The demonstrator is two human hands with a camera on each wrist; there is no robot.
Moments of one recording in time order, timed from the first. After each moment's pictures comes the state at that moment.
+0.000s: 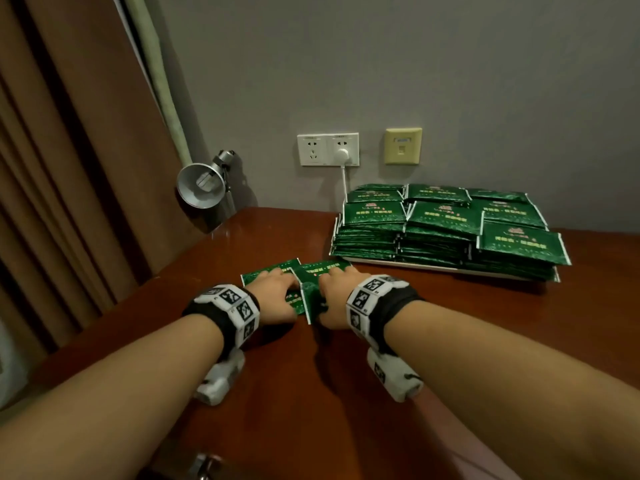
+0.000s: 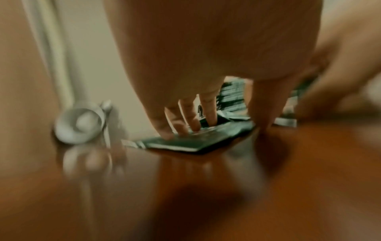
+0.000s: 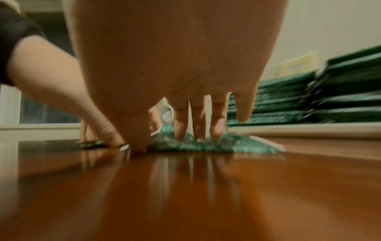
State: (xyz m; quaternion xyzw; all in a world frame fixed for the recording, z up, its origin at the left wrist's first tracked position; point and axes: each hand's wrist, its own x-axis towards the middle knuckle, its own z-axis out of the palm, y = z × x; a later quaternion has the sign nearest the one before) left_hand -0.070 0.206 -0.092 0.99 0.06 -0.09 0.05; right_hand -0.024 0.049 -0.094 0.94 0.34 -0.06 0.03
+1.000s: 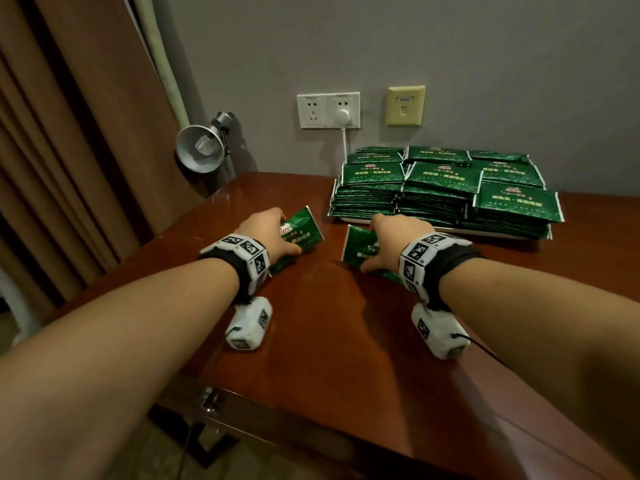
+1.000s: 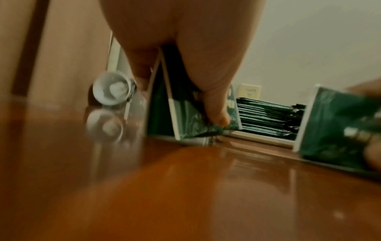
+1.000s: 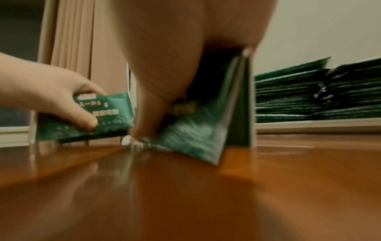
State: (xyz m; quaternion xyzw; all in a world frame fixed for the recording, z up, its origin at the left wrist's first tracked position) left_hand -0.075 0.196 -0.081 0.98 0.16 0.07 0.09; right_hand -0.025 -0.025 -0.073 0.97 0.23 -0.02 0.01
